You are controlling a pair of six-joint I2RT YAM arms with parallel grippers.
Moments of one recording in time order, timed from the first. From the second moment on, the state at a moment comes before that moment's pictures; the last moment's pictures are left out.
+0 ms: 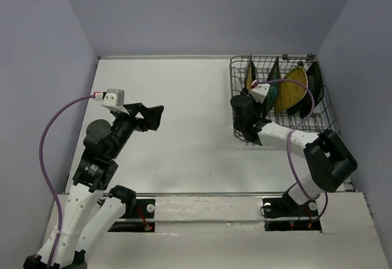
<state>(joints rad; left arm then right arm) -0.38 0.58 0.78 -0.20 0.06 -0.39 0.65 1.56 0.85 0.29 1.06 0.46</state>
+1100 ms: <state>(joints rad) -0.34 0.56 0.88 -0.13 0.16 -0.48 0.68 0.33 0.87 0.04 0.40 0.44</state>
